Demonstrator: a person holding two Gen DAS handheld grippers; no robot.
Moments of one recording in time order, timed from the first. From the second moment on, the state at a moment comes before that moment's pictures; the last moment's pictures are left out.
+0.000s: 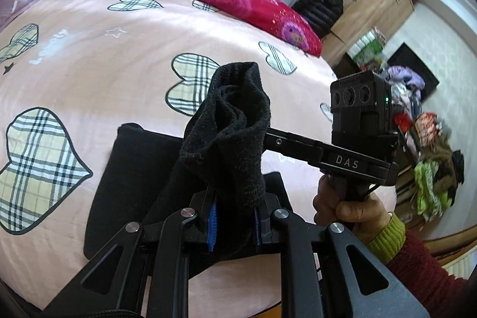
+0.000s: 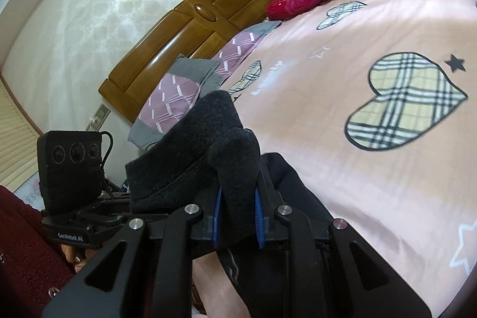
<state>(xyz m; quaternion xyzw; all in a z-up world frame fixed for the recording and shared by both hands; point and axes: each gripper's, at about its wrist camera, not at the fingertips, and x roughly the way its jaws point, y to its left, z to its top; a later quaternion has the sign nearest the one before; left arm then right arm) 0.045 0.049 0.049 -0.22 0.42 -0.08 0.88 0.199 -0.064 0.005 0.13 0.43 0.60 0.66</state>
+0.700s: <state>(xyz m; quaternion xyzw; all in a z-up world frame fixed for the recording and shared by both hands) 0.064 -0.011 0.013 -0.12 0.44 -0.11 0.88 0.198 -0.129 -0.039 0.16 0.46 0.53 0.70</state>
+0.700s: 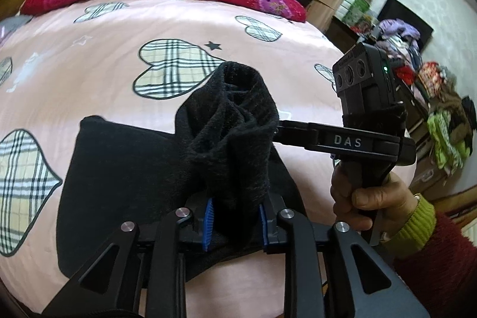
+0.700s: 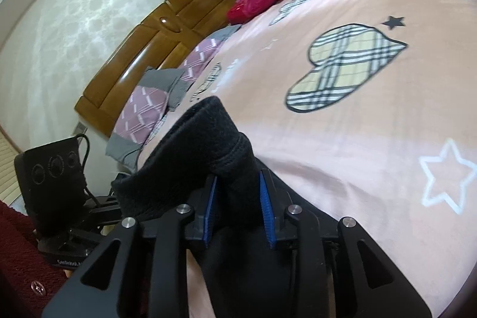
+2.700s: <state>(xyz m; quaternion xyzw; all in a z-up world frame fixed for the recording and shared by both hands) 0.086 0.133 -0.006 -0.20 0.48 -0.06 0.85 0.100 -0.146 0.008 0.12 0.46 0.24 0.85</state>
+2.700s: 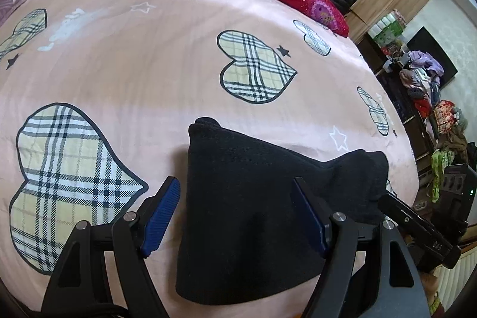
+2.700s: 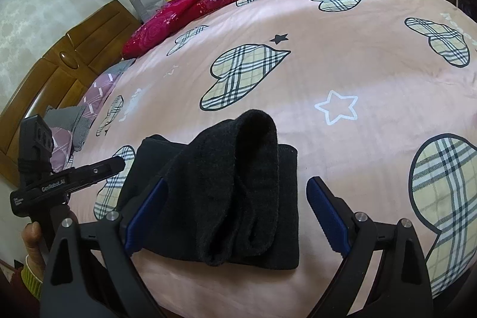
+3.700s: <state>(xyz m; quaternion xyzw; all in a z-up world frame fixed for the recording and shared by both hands) 0.131 0.134 -0.058 -0.21 0.53 -0.03 0.82 0.103 -0.176 -0.042 0.09 0.51 0.19 0.84</state>
